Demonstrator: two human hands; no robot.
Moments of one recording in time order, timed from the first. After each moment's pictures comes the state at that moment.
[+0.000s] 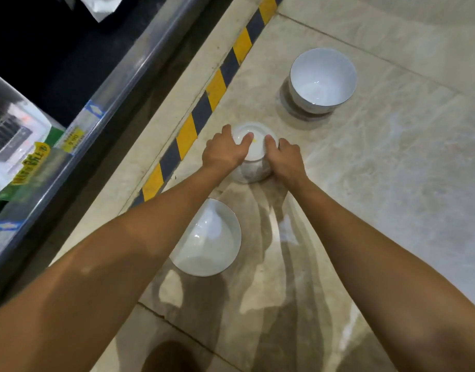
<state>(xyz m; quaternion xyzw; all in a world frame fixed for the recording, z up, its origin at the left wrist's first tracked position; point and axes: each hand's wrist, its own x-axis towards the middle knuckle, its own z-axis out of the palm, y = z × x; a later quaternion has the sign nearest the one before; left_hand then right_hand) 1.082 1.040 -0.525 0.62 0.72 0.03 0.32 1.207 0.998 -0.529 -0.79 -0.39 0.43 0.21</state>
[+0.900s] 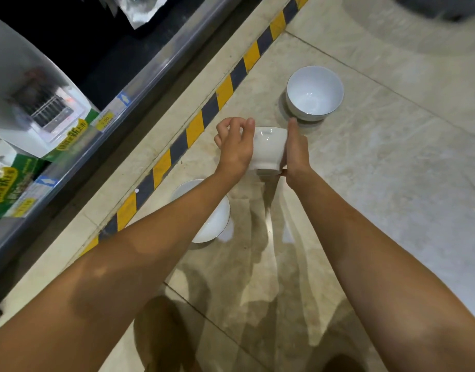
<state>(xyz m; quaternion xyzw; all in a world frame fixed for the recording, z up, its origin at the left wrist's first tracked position) 1.117 0.975 -0.430 0.47 0.70 0.30 0.45 1.225 0.973 -0.446 -0.70 -0.17 0.57 0.40</state>
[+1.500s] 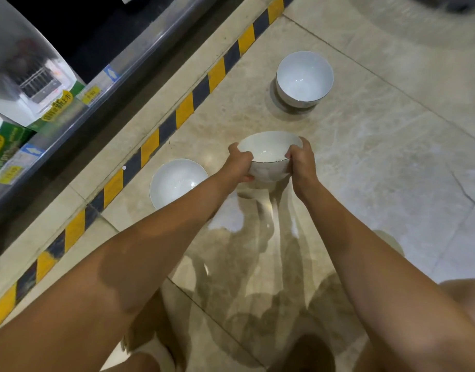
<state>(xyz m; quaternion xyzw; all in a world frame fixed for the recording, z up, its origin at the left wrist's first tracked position) 1.152 0.928 -0.450 0.27 0.67 0.21 0.66 1.285 0.924 -0.463 -0.70 -0.25 0.55 0.38</state>
